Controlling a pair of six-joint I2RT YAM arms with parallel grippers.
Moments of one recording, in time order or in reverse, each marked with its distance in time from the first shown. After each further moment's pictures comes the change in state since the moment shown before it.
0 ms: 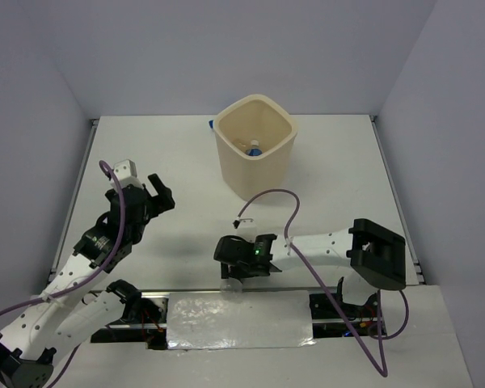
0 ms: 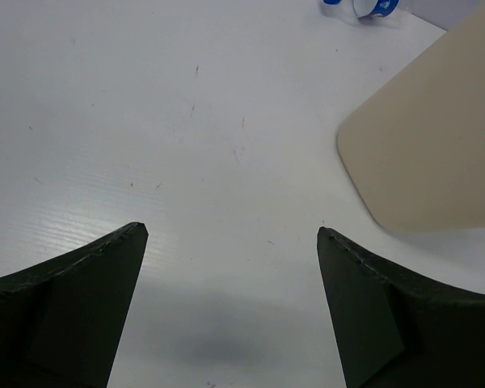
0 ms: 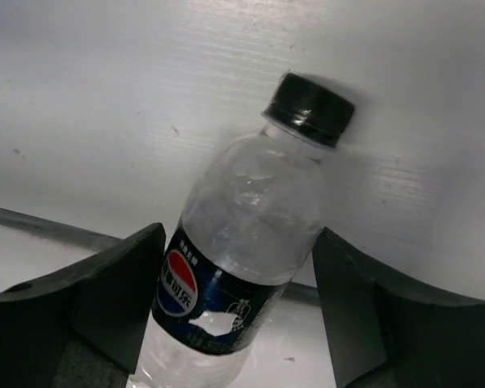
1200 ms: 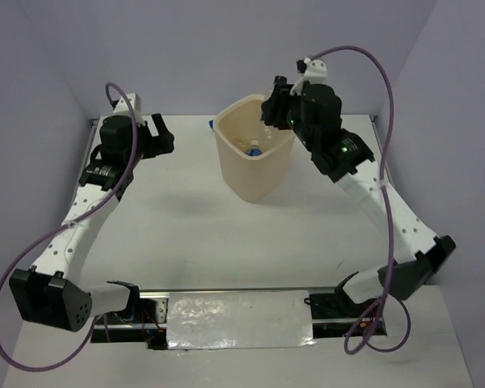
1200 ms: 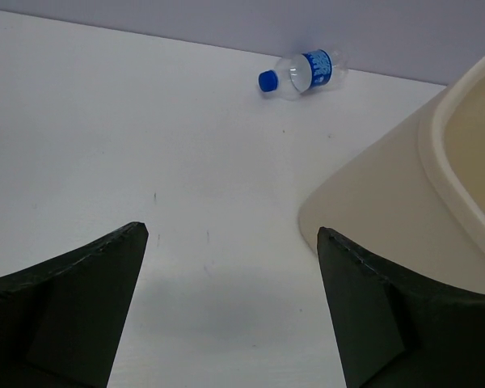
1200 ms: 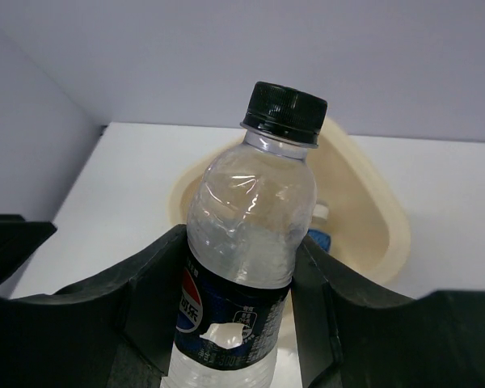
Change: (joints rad) left arm 0.341 0.475 0.444 0.157 0.456 0.292; right arm -0.688 -0.229 0.698 0.134 -0.024 -0.843
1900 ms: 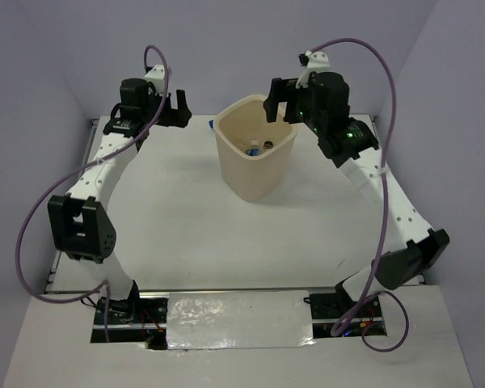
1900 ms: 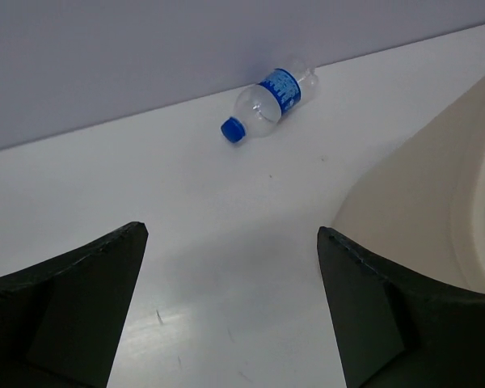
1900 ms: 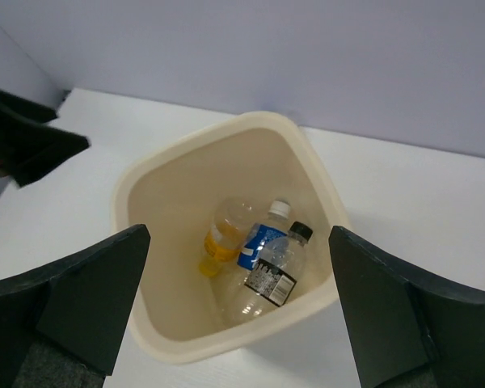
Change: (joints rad) left arm 0.046 0.481 0.388 0.055 0.282 0.265; right arm -0.150 0.157 0.127 -0.070 -0.194 -0.136
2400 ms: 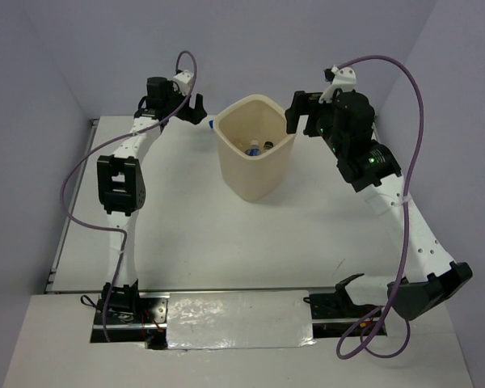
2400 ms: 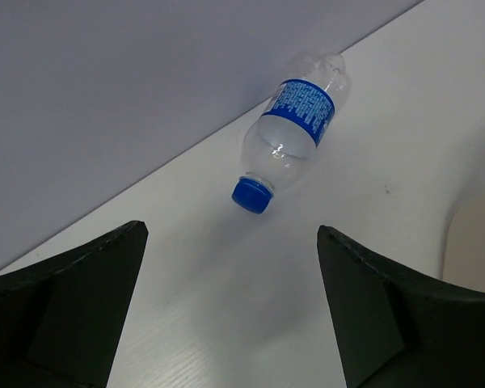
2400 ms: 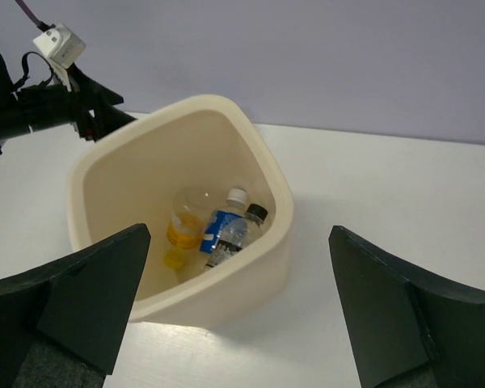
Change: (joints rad) left arm 0.038 0.697 0.603 0.057 0.271 0.231; right arm -0.046 -0.242 -0.201 0.041 0.084 -0.026
